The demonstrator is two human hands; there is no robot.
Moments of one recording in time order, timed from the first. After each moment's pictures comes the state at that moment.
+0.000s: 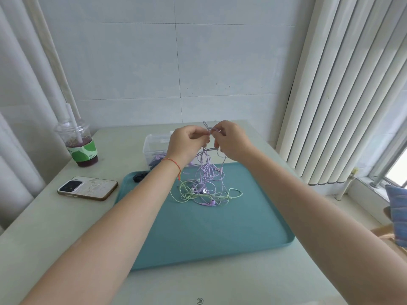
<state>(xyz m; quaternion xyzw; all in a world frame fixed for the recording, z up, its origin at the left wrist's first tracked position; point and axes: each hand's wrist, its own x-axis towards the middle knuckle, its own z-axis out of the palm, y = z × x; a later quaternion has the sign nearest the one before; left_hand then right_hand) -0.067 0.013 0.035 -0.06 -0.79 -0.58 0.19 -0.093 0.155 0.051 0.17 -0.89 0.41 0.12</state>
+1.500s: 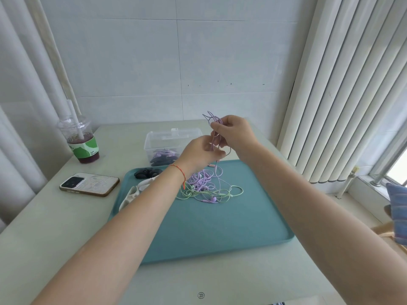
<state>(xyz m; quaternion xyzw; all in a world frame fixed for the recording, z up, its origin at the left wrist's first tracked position) -0.054 0.030 0.023 -0.10 -0.83 -0.54 0.06 -0.081 0.155 0.058 0.12 -0.76 0.64 0.06</state>
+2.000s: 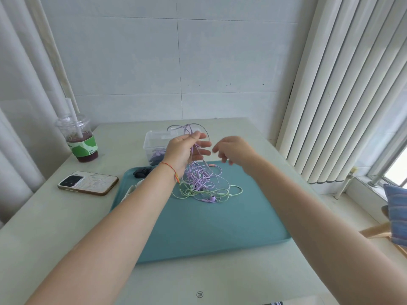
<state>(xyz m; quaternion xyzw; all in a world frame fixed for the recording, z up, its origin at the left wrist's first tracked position) -0.057 0.008 0.017 0.00 -0.63 -0.78 0.04 -0.079 0.165 0.031 0.08 -0.87 0.49 -0.04</state>
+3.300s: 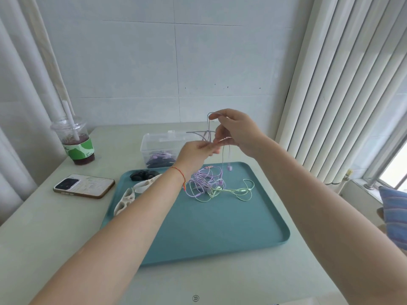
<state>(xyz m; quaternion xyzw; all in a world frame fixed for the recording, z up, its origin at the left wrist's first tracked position) -0.061 0.036 0.015 -0.07 -0.79 -0.60 0.08 -0.079 0.175 0.081 0.16 -0.74 0.65 -0.02</state>
